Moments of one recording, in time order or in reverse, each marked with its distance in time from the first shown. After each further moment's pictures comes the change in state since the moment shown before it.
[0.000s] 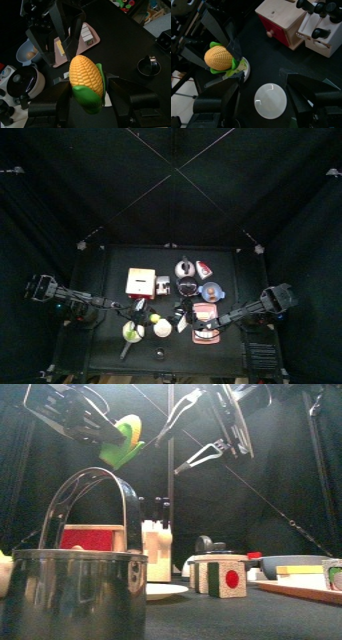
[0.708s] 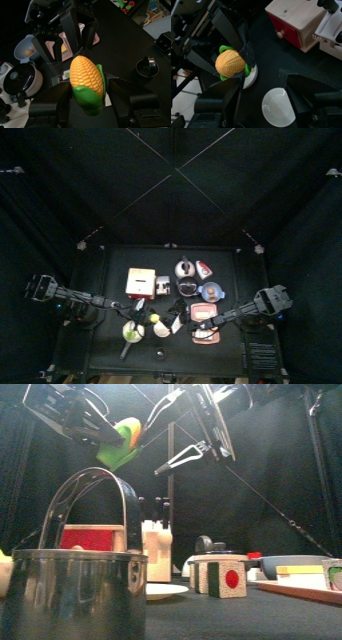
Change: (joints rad) left arm -0.002 0.005 0.000 -0.040 0.005 0.002; right arm -0.035 0.080 -0.072 -0.057 -0.069 0.029
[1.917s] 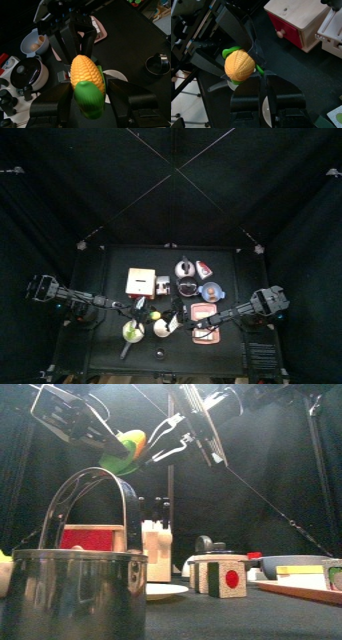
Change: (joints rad) left arm 0.005 0.014 0.000 -0.002 0.052 0.006; right arm -0.020 0.041 -0.029 0.011 -0.015 0.005
